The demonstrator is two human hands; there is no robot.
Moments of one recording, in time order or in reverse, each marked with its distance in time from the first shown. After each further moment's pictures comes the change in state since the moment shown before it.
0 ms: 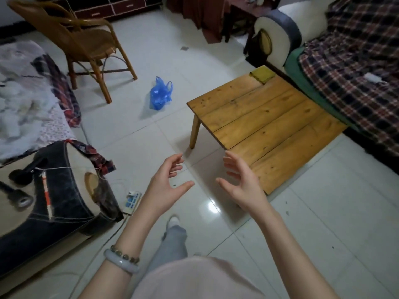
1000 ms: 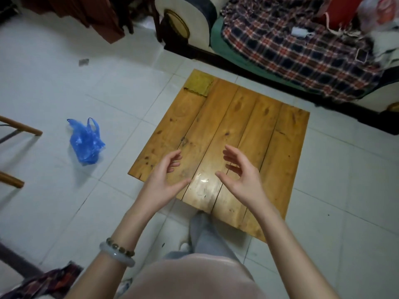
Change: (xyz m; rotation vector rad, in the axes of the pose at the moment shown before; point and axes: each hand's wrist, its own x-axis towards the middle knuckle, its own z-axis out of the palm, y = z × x) left_hand 0.472 0.049 0.098 0.125 -0.515 0.199; right_hand 0.350 0.073 -0.130 0.104 0.494 0.293
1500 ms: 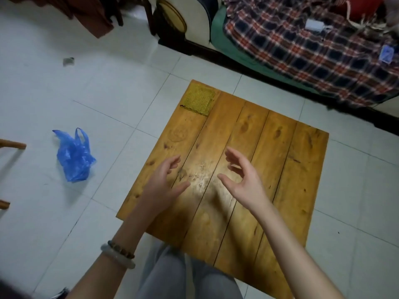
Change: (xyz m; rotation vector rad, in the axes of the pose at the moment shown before) left_hand 0.200 -0.041 0.003 0.114 -0.036 -0.042; right_hand 0.200 0.040 0.001 -0.029 -0.038 0.054
